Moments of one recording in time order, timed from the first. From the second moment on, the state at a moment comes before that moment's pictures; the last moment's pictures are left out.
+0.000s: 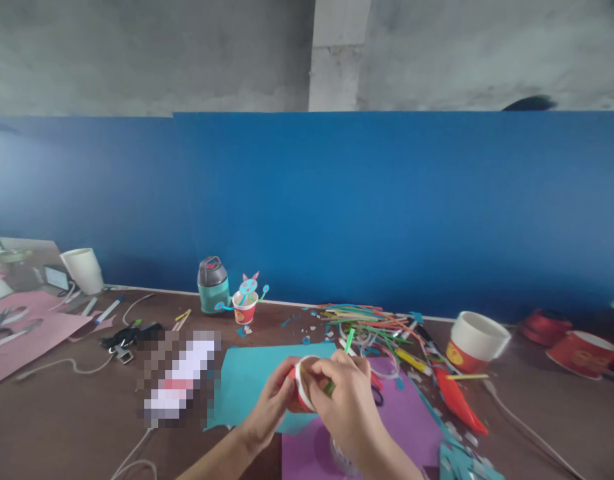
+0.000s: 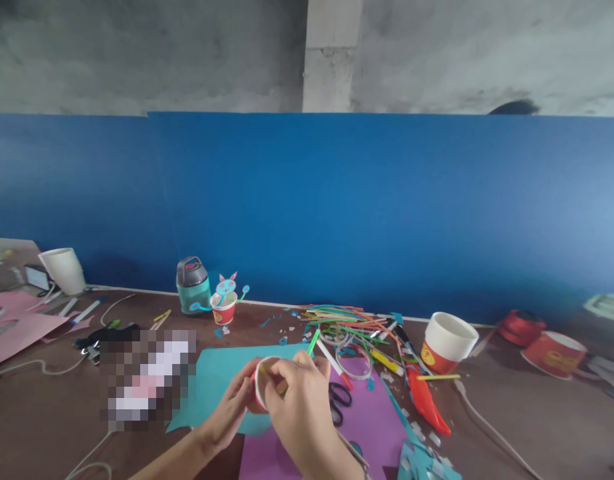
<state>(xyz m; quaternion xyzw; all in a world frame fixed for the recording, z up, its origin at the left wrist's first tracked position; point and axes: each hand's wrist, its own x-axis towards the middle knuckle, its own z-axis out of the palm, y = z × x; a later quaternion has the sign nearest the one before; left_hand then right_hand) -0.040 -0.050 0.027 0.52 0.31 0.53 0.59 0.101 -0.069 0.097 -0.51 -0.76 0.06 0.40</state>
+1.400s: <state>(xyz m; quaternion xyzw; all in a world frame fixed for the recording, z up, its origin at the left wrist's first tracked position) -0.046 -0.048 0.035 0.67 0.31 0.47 0.48 0.103 -0.065 0.096 -0.50 -0.77 0.12 0.38</state>
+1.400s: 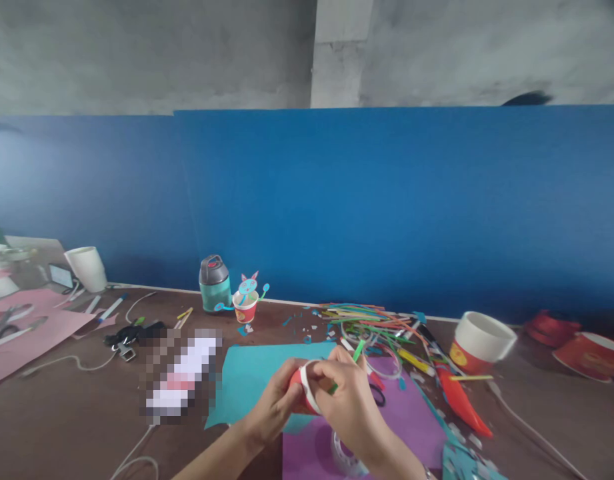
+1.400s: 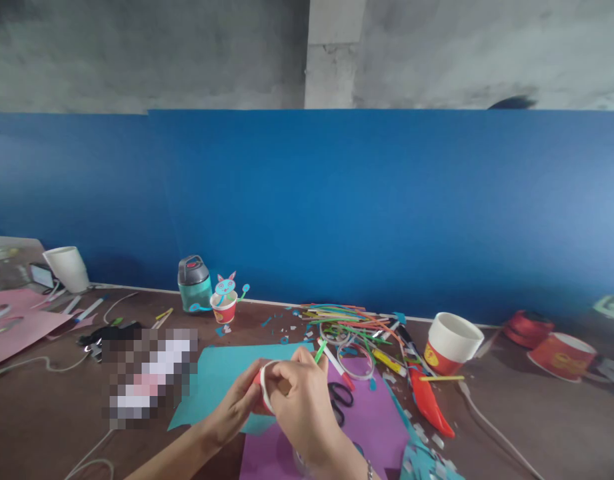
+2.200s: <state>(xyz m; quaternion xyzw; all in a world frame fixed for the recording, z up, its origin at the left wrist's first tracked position) -0.048 -0.045 0.029 0.68 0.31 0.44 0.49 0.111 -0.059 0.097 -0.45 -0.80 -0.04 0.40</state>
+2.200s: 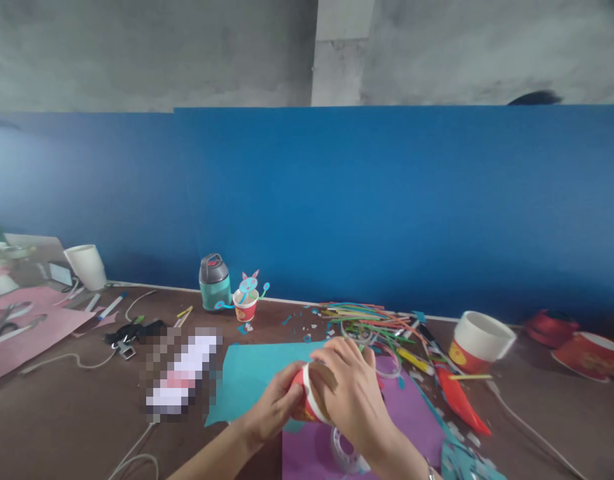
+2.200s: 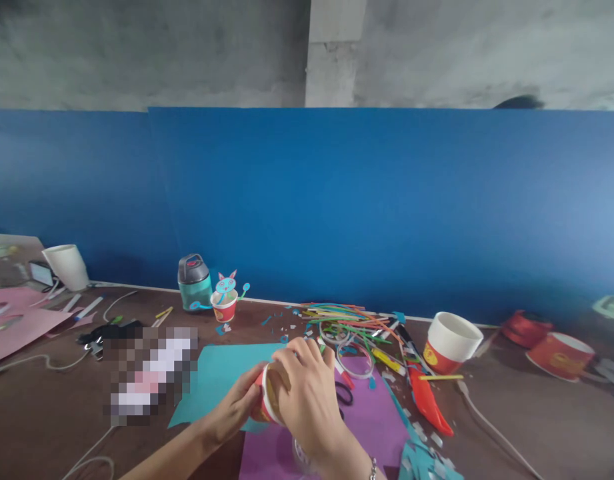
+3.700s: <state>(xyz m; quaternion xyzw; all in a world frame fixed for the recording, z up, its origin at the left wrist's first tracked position) -0.035 -0.054 0.028 0.66 0.23 0.49 0.51 0.115 -0.042 0.092 -0.53 -0.68 0.31 0.41</state>
